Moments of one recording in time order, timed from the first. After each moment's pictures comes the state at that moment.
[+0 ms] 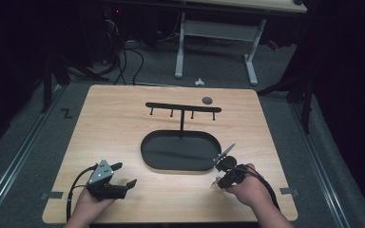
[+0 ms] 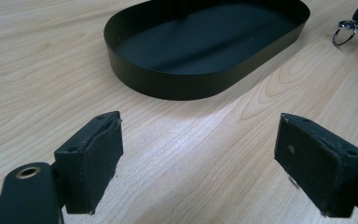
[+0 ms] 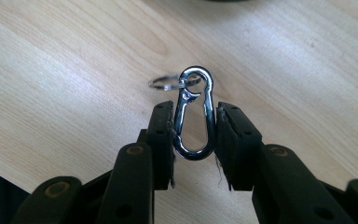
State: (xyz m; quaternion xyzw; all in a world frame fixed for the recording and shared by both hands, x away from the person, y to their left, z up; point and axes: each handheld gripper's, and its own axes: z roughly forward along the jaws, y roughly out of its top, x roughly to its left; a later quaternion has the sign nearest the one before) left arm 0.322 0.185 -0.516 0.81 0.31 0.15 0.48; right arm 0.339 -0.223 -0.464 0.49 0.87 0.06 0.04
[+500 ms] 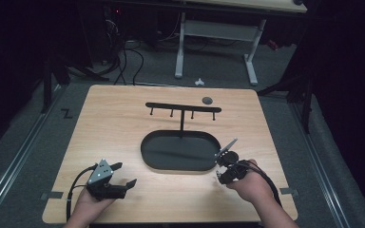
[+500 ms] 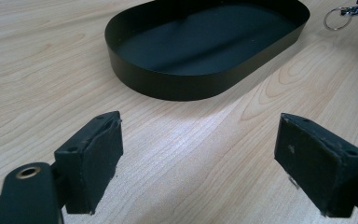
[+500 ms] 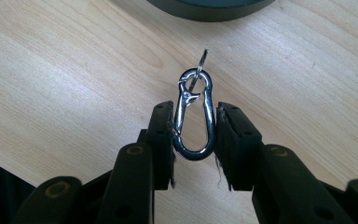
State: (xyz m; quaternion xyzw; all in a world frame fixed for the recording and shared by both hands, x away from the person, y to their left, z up) left arm 0.322 0.186 -0.516 0.81 0.31 0.15 0.48; right arm 0.343 -0.224 -0.446 0.50 0.86 0.06 0.04
